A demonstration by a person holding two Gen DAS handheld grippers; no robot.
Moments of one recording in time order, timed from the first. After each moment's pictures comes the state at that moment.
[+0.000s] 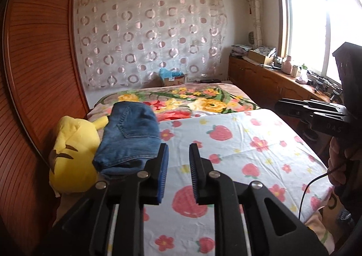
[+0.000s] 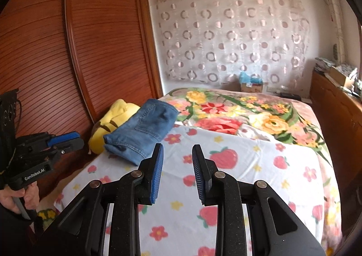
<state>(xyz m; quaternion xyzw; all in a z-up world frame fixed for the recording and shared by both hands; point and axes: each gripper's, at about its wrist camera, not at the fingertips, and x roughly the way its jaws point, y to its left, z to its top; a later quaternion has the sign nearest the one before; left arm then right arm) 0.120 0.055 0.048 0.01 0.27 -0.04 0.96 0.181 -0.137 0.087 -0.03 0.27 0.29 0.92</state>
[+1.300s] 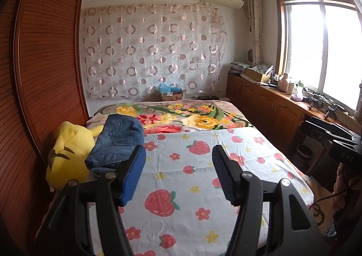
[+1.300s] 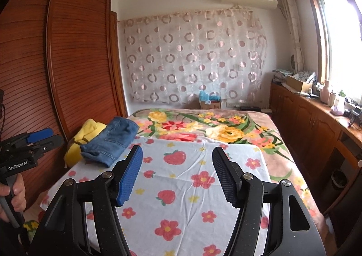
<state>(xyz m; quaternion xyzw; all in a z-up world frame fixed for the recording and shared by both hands) 0.069 -0.002 0.081 -0.02 0.22 -0.03 0.97 0.085 -0.240 0.122 -0.01 0.20 0.17 0.96</state>
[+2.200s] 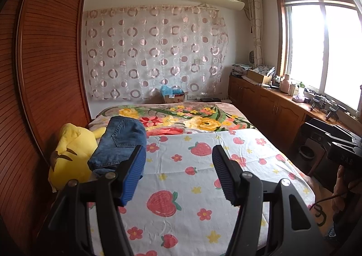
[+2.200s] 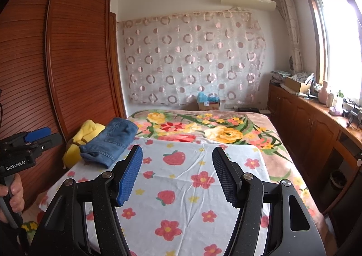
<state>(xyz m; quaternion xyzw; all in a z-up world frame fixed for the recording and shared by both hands) 0.066 -0.002 0.080 -0.02 0.22 -0.02 0.98 0.080 -0.236 0.123 -0.01 0.19 0.17 0.97</state>
